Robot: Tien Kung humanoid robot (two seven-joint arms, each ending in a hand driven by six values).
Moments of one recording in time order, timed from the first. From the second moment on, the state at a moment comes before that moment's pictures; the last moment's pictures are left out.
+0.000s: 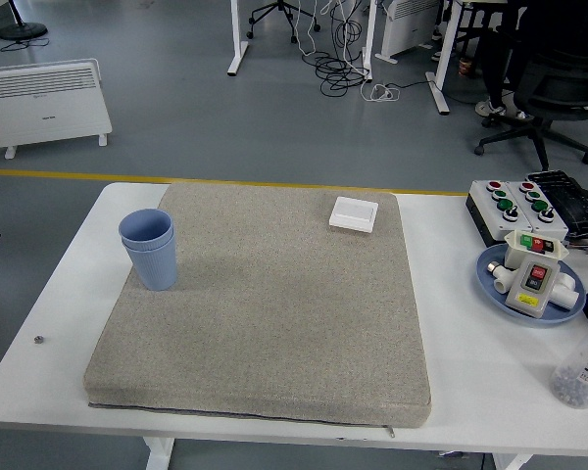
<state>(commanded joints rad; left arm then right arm) -0.21 0.39 -1.73 -1.09 0.30 -0.19 0.01 0.10 -0.12 1.36 0.18 -0.76 -0.21 -0.36</state>
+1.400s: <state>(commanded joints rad) -0.21 0.39 -1.74 -1.05 0.32 -0.18 0.01 0.09 -0.12 1.36 0.18 -0.76 -0.21 -0.36</state>
